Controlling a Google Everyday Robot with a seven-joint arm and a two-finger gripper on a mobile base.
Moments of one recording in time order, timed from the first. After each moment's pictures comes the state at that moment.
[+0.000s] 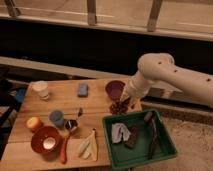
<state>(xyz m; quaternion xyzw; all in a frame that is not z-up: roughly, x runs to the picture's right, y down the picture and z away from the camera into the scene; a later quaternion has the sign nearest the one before) 0.132 0.075 0.685 -0.29 0.16 0.82 0.47</state>
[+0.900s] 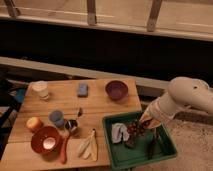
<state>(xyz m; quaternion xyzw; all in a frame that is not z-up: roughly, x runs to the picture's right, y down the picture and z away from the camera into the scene) 0.195 0.153 0.652 -0.28 0.20 0.86 0.38</state>
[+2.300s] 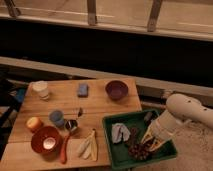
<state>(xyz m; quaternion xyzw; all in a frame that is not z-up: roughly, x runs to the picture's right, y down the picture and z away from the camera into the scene) 0.208 0.262 0.668 -0.35 0.32 0.83 0.29</state>
